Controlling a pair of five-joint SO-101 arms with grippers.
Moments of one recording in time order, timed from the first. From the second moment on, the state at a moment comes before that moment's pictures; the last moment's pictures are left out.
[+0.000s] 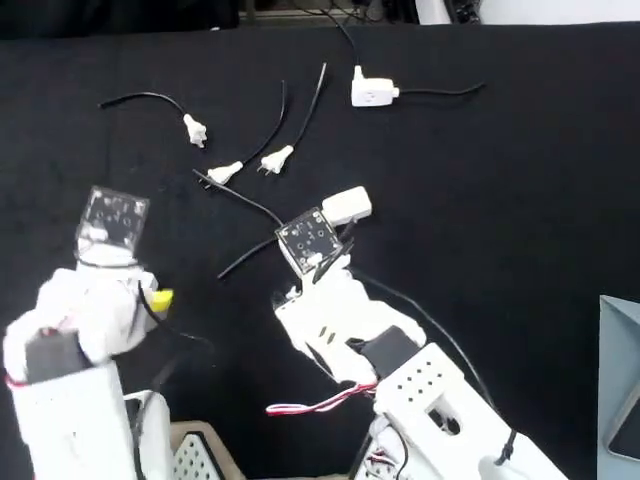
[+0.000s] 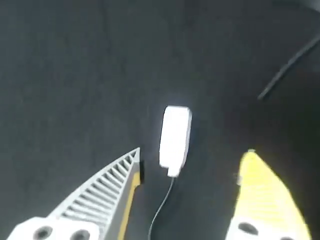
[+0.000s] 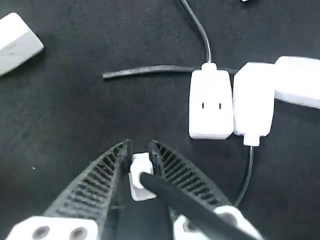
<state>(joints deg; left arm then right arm) -20.3 -66.8 55.6 77.2 -30.3 -37.5 -57.3 76.4 38.9 -2.6</state>
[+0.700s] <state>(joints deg) -30.4 -36.8 61.2 57.8 -43.0 -37.5 -57.3 76.5 38.9 -2.6</state>
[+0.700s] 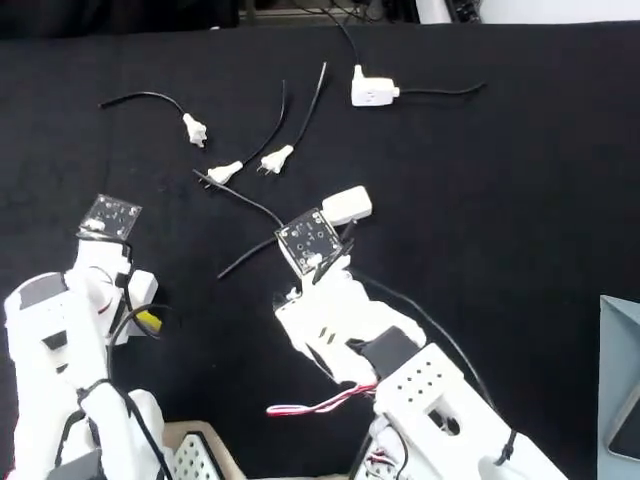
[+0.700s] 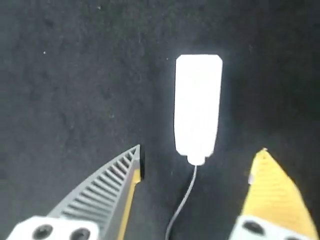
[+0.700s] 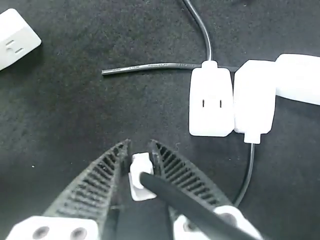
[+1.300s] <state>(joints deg) -14.0 -46.3 65.5 59.4 -41.2 -36.7 -57.3 77.7 38.9 0.5</state>
